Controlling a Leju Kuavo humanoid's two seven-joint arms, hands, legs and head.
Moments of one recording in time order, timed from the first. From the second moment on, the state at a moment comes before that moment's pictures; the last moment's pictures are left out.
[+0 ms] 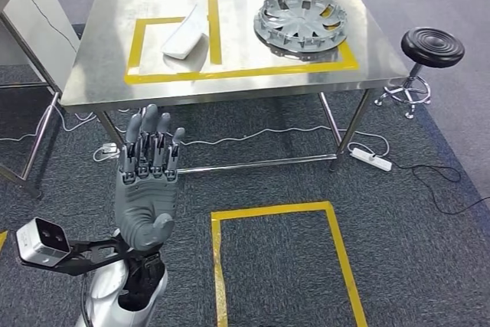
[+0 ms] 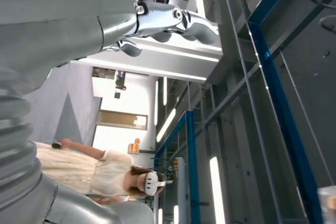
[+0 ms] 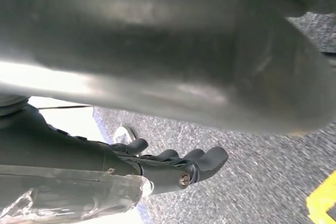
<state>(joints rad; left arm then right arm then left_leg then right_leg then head) -0.04 -0.22 -0.45 -1.74 0.21 -0.37 -0.63 -0.07 0.18 -0.77 -0.22 1.53 -0.13 0.21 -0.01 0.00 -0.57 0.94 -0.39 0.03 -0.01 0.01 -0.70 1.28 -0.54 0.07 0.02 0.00</state>
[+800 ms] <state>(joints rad) -0.13 -0.16 -0.17 -0.50 0.00 -0.01 -0.28 -0.07 0.18 -0.79 -0.22 1.51 -0.12 0.19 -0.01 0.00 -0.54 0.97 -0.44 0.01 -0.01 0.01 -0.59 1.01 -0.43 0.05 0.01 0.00</state>
